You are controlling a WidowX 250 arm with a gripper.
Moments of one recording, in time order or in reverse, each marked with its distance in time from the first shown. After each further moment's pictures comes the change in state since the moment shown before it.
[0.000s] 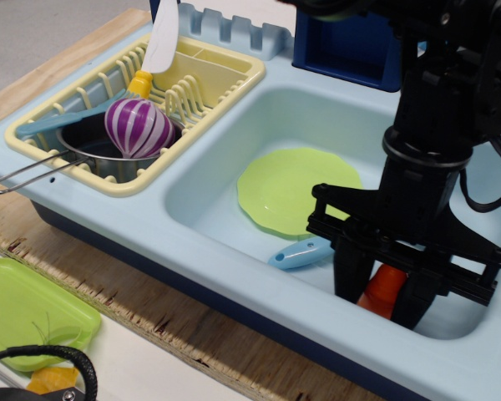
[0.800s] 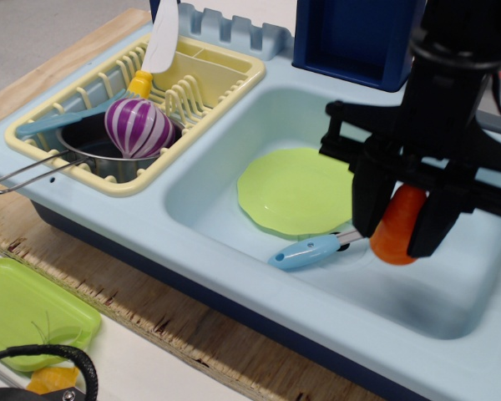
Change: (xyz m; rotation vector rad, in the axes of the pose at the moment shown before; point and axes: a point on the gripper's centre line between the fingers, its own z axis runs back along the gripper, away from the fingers) arm 0.013 0.002 0.052 0.035 -0.103 0.039
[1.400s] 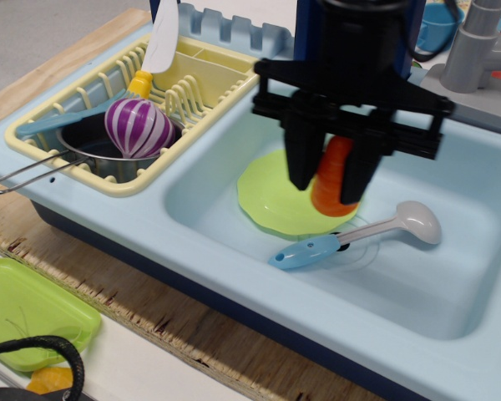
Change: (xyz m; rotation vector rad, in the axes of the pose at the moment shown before) arm 0.005 0.055 0.008 -0.017 -0.012 0.099
